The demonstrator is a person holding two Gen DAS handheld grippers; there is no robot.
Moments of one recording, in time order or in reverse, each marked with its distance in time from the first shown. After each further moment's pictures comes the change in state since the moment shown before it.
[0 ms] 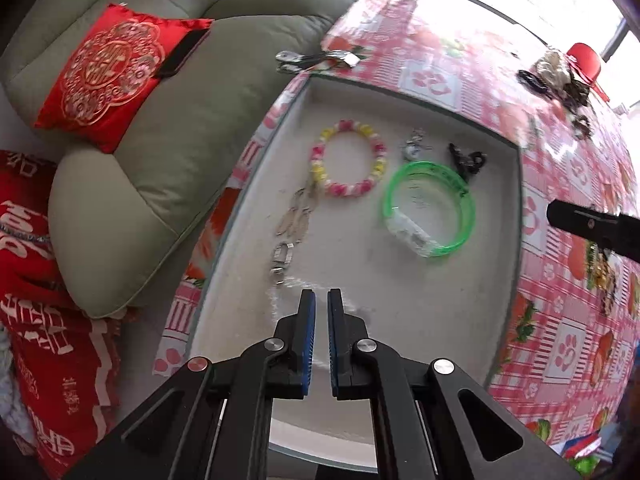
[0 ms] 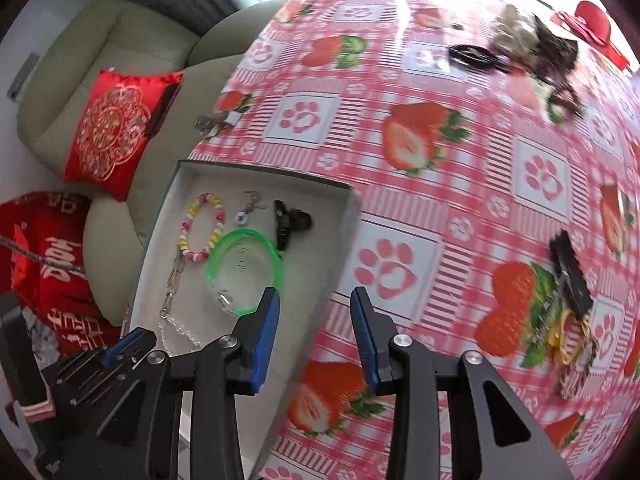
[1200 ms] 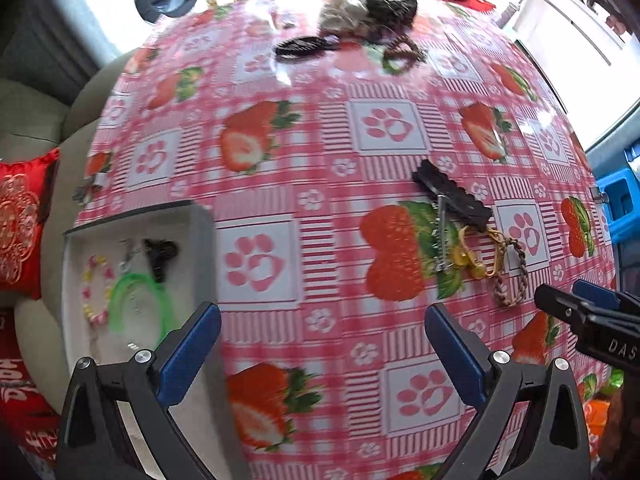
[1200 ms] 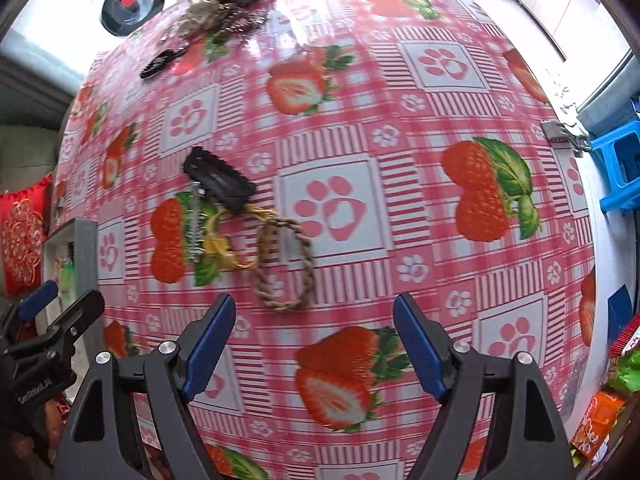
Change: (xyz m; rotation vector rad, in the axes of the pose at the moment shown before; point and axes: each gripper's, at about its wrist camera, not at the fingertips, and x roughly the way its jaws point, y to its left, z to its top) left arm -0.001 -0.239 0.026 0.427 -0.019 -0.115; right arm -0.073 -0.232 -0.099 0.440 -0.014 -0.221
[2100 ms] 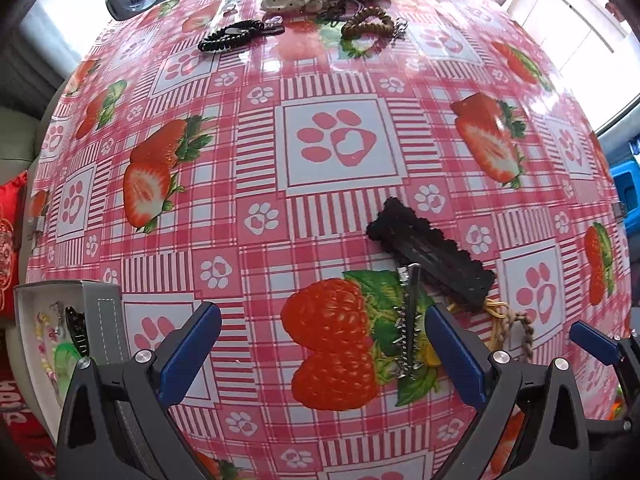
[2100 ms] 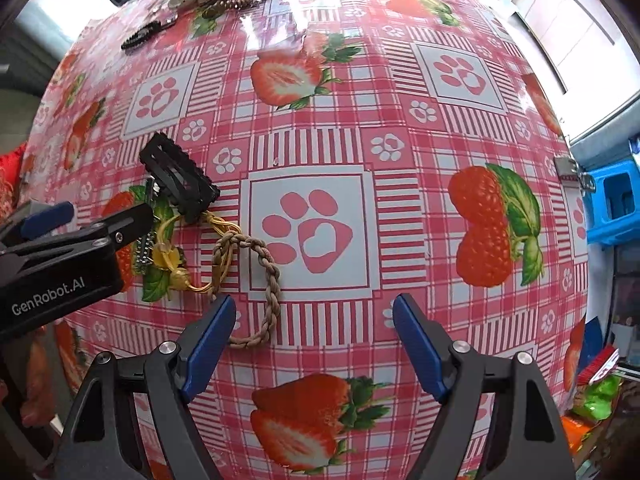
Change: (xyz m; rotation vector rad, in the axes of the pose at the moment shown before) left arm 0.068 -0.048 0.056 0.035 0.046 0.006; right arm 0.039 0.010 0.017 -0.119 0.008 -0.120
